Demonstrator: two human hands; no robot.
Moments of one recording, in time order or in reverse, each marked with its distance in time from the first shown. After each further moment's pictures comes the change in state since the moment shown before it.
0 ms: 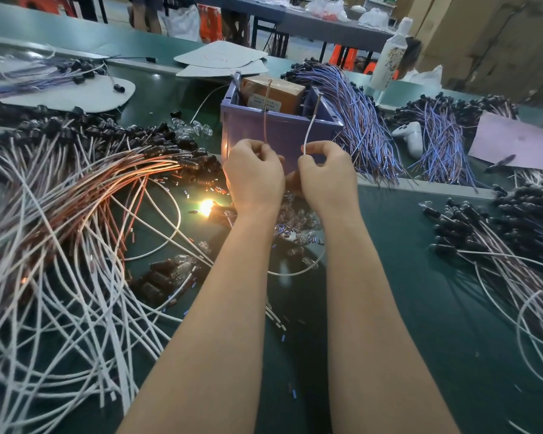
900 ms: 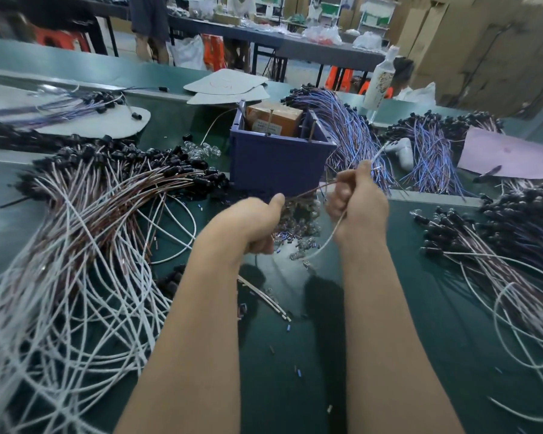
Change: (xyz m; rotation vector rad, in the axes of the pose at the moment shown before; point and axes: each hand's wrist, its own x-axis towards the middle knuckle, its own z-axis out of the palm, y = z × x) left_hand -0.025 0.027 -0.060 0.735 -0.774 -0.198; right_hand -0.025 0.002 -0.035 0.954 0.079 0.218
